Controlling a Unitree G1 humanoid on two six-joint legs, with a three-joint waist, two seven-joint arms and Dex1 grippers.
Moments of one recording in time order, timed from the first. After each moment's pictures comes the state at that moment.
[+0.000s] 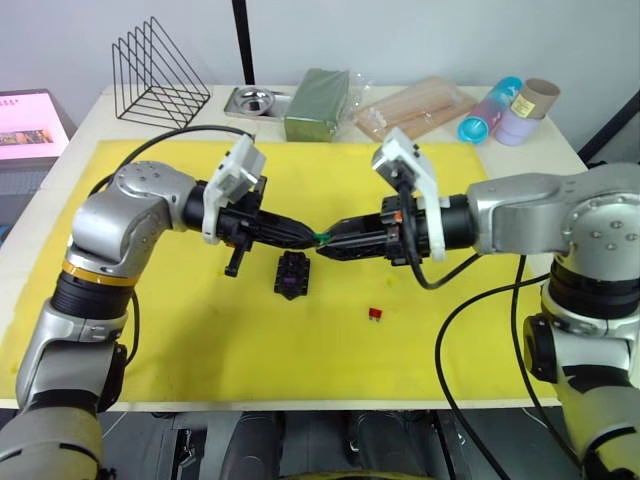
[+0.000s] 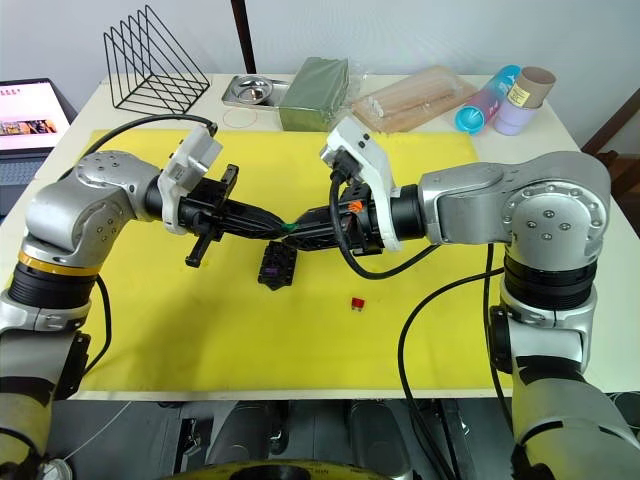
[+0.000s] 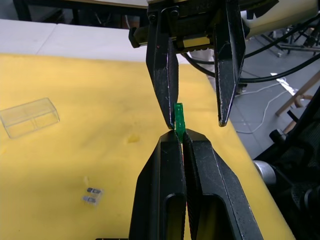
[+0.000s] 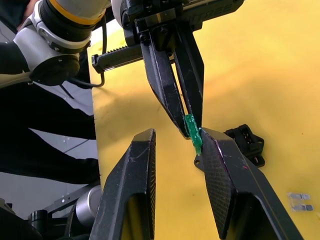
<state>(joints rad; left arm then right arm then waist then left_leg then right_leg) -0.82 0.70 -0.15 -0.05 -0.59 0.67 -1.43 -0.95 -0.58 -0.06 -0.37 1.26 1.57 0.39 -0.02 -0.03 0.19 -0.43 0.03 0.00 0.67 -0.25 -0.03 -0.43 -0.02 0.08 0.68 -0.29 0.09</state>
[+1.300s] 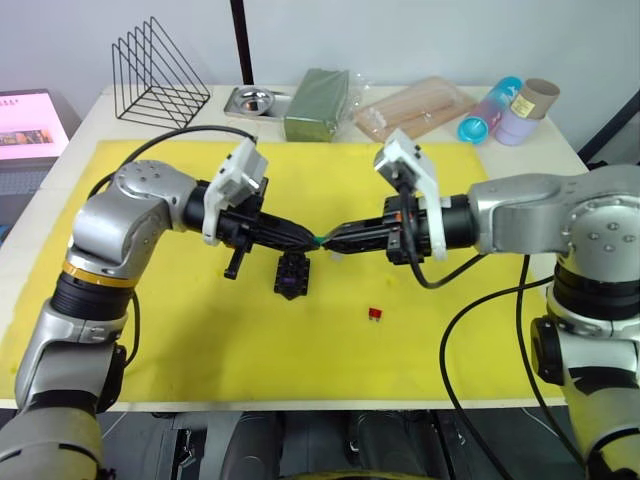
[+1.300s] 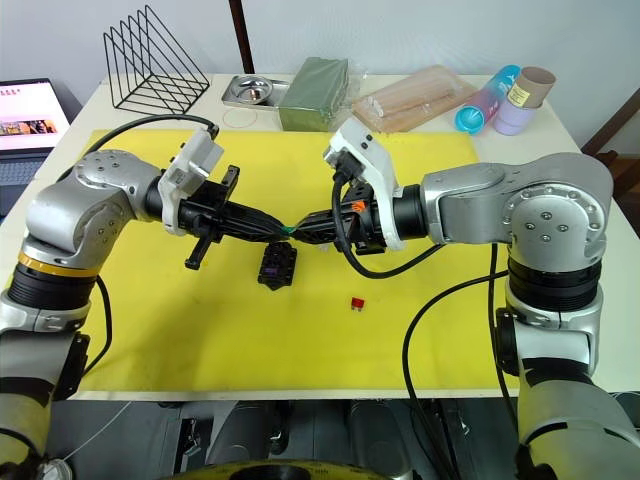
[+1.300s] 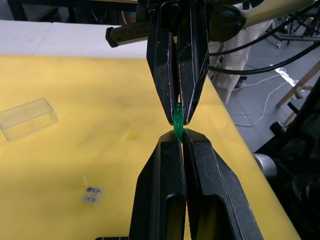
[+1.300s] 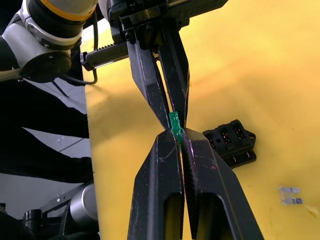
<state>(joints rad) -0.82 0.70 -0.17 -0.06 -0.56 0.65 -1.44 -0.94 -0.61 -0.03 -0.37 1.23 1.54 0.41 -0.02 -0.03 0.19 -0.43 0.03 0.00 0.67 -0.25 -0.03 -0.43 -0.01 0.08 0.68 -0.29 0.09</state>
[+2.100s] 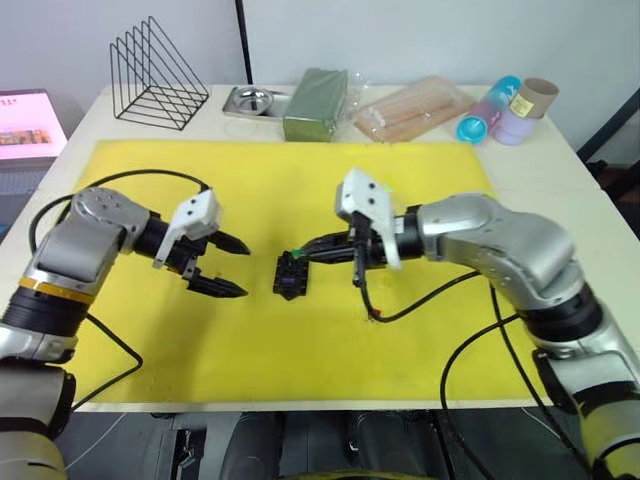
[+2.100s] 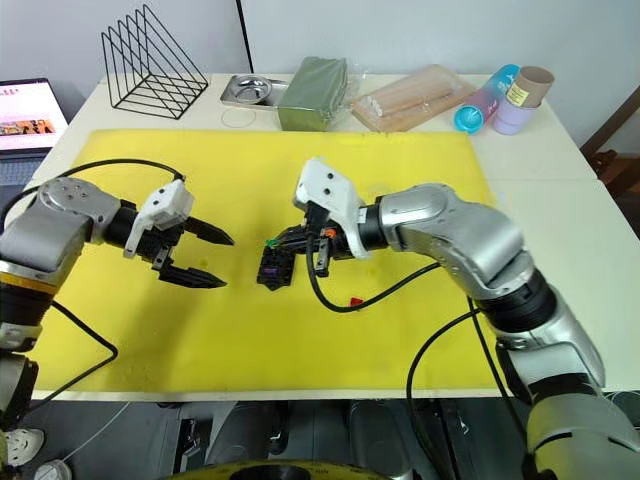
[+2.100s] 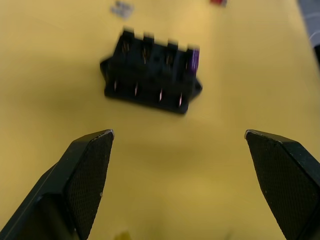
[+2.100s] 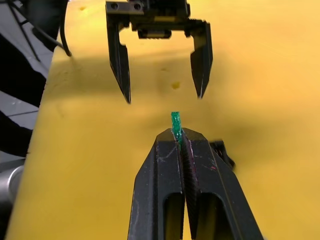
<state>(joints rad) -0.67 0.91 -0.24 0.14 -0.30 0.44 -1.54 -0.83 -0.63 0.39 -0.34 0.63 0.89 0.81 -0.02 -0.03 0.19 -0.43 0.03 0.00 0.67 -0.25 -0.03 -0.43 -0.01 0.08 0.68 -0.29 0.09</state>
